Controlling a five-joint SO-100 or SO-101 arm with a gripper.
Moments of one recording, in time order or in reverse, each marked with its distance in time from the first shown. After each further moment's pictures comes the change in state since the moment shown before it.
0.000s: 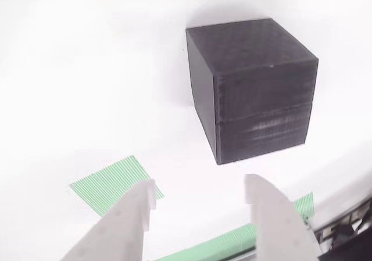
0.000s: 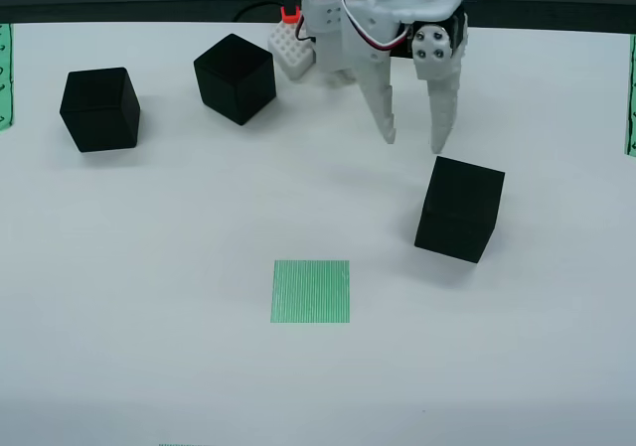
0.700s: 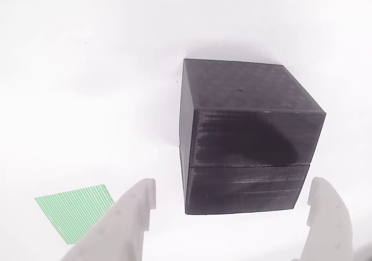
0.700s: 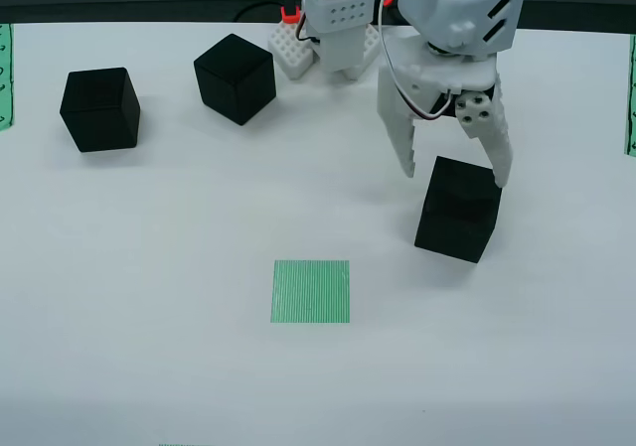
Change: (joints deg) arm -3.5 -22.6 -13.4 0.5 -5.4
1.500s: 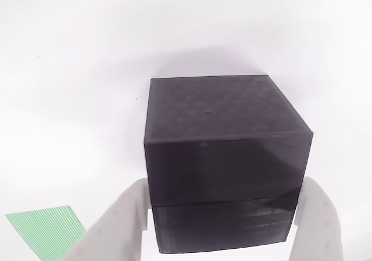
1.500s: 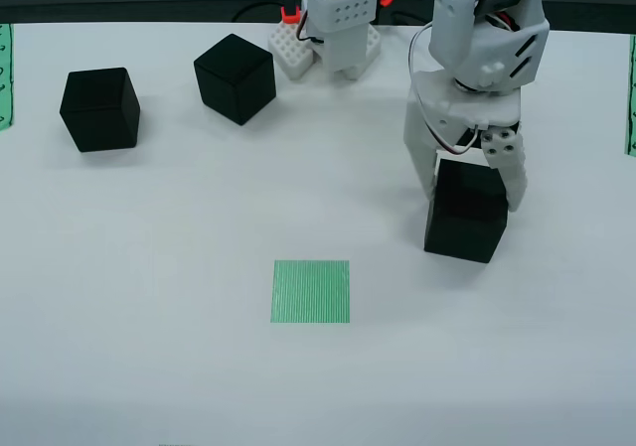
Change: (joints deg) arm -4.0 -8.2 -1.2 -5.4 4.0
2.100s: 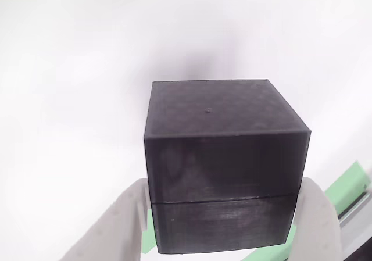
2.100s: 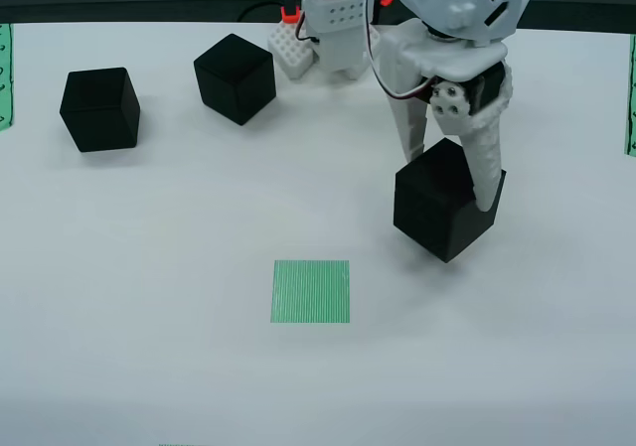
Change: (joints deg) arm 5.9 11.7 -1.7 6.9 29.2
